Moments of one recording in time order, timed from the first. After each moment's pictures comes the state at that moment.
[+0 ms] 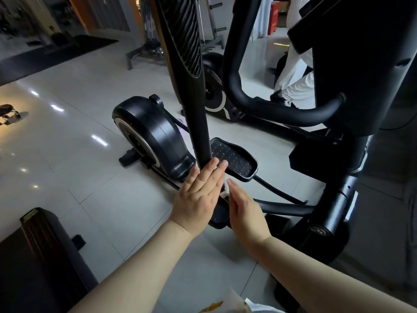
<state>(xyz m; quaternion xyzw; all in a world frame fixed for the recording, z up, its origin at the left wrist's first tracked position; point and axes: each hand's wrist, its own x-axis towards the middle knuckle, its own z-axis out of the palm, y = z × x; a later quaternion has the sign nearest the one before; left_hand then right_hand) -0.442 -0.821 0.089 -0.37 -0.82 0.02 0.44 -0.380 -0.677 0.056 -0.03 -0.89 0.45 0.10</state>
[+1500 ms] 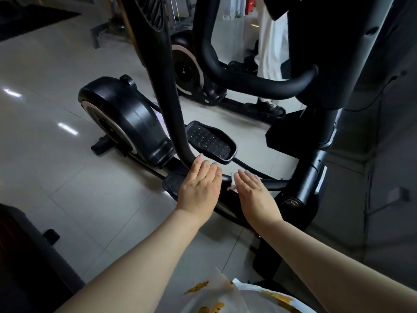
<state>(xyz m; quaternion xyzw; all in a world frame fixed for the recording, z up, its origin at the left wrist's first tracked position) -0.418 -0.770 0.048 -0.35 -0.90 0.07 0.25 -0.350 -0.605 0.003 -0.03 -0.97 0.23 0.11</state>
